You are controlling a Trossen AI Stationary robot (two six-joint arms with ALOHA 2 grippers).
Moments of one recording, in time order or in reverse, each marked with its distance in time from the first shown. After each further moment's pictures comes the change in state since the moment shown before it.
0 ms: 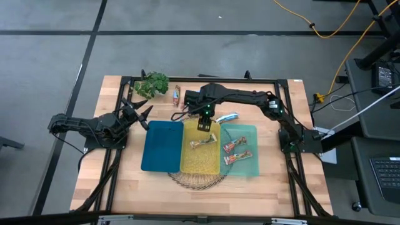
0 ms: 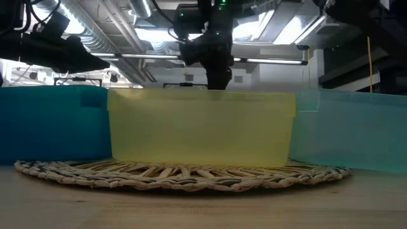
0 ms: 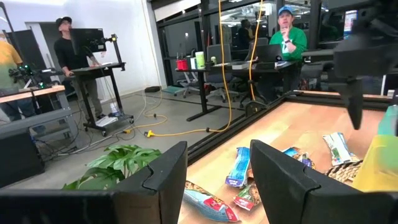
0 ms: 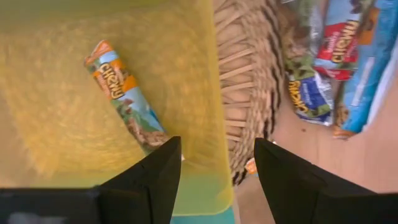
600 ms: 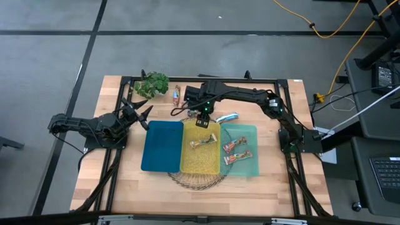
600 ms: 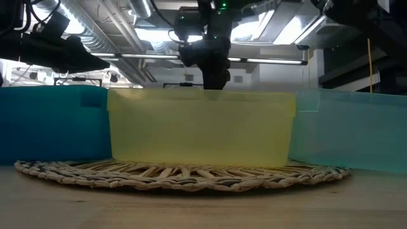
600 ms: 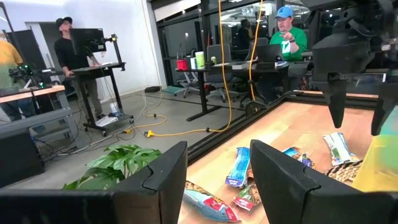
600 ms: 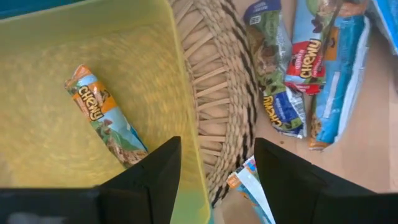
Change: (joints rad) left arm 0.000 0.000 0.000 0.000 0.000 0.000; right arm -0.034 0.000 0.000 0.051 0.026 0.004
